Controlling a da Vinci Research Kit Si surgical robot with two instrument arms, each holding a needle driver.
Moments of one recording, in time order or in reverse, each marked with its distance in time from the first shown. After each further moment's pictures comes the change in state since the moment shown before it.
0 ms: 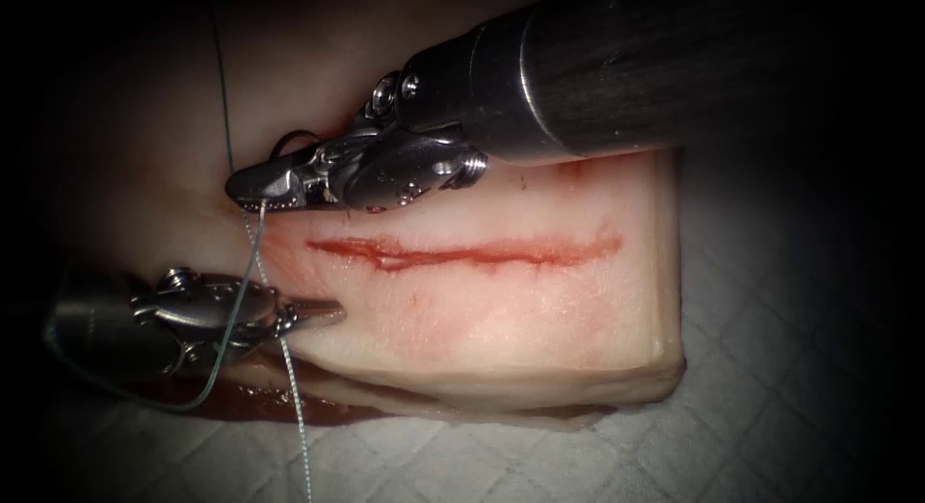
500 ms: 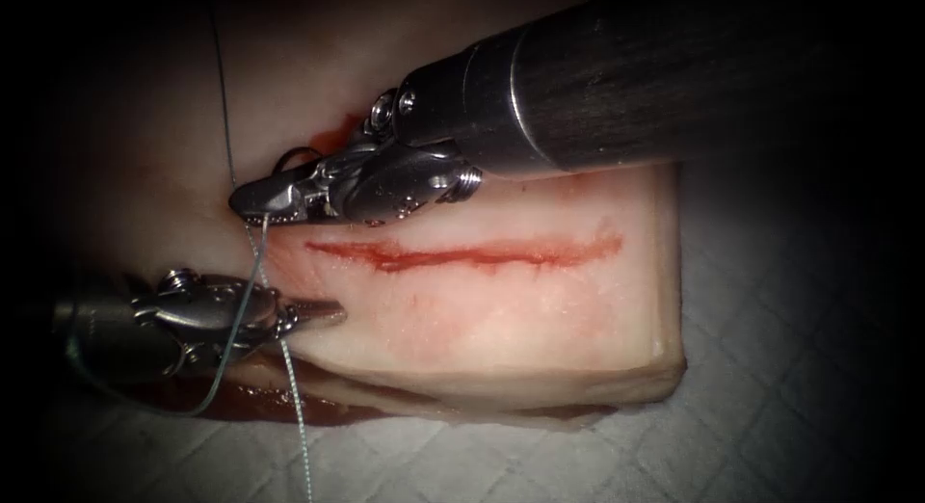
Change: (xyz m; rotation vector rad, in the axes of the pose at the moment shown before) right arm 0.000 0.002 0.001 -0.005 -0.008 0.032; left arm 0.000 0.000 0.000 0.000 0.003 -0.001
